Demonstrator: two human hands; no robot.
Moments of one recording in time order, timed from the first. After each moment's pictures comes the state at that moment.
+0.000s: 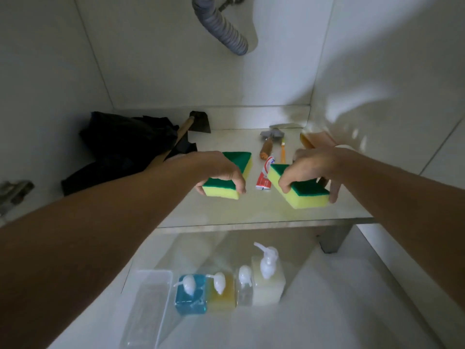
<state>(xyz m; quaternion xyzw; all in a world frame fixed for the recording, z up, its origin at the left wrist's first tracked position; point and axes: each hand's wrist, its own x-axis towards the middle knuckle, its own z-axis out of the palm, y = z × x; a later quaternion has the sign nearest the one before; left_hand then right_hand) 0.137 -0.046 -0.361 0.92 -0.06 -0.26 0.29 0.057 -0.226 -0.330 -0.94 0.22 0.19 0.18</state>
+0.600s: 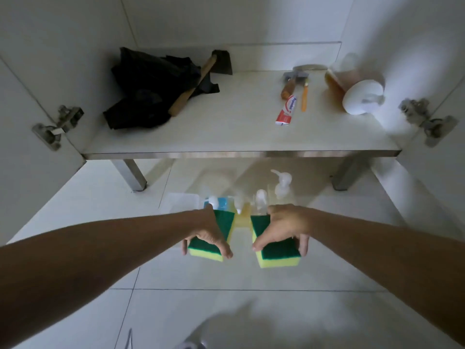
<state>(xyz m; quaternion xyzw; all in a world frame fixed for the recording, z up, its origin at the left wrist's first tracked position) -0.027 0.052 -0.505 0.90 0.01 -0.42 0.10 -0.067 -0.129 -0.482 -0.89 0.12 0.41 0.18</state>
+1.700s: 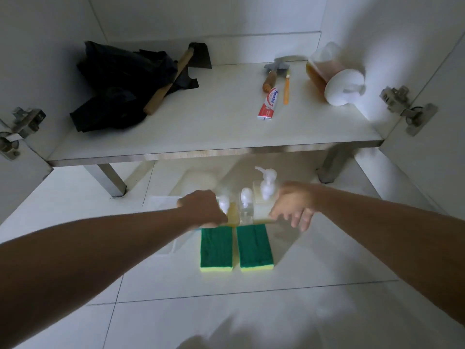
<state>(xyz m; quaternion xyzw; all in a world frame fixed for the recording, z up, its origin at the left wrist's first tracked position) 0.002 0.017 -0.518 0.97 -0.10 -0.22 0.04 -0.029 -0.189 -0.501 -0.87 0.18 0.39 0.25</state>
